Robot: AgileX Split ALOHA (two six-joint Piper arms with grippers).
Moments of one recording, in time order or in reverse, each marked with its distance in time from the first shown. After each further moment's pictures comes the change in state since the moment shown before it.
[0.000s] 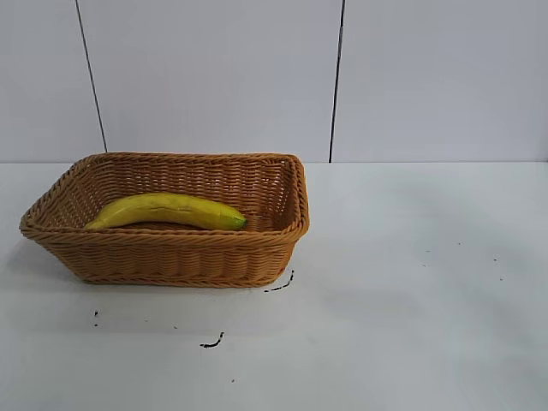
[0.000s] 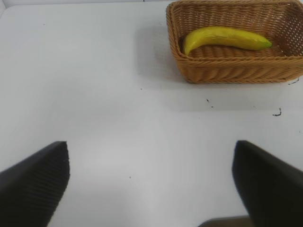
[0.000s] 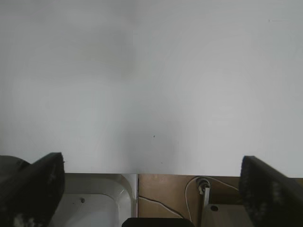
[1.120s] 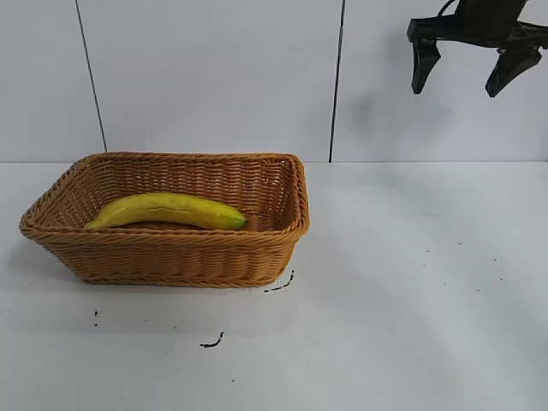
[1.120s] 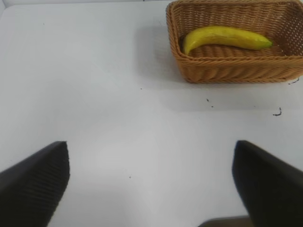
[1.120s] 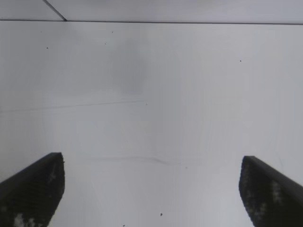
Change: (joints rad) left arm 0.000 0.000 0.000 0.000 0.000 0.000; right arm 0.002 1.405 -1.324 -0.030 0.190 0.001
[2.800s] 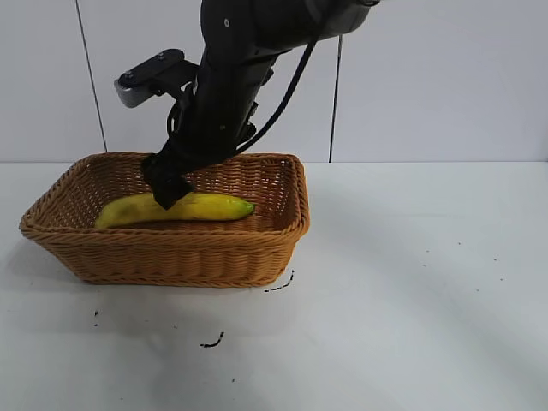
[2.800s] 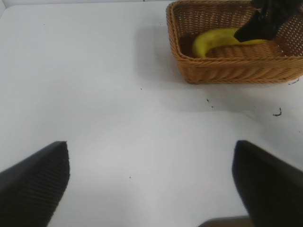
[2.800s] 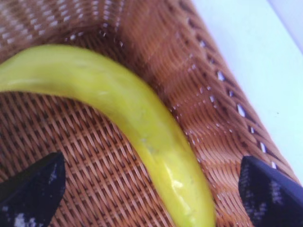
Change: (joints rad) left arm 0.000 0.000 0.000 0.000 0.000 0.000; right arm 0.640 0.288 -0.240 -0.054 -0.304 -0.083
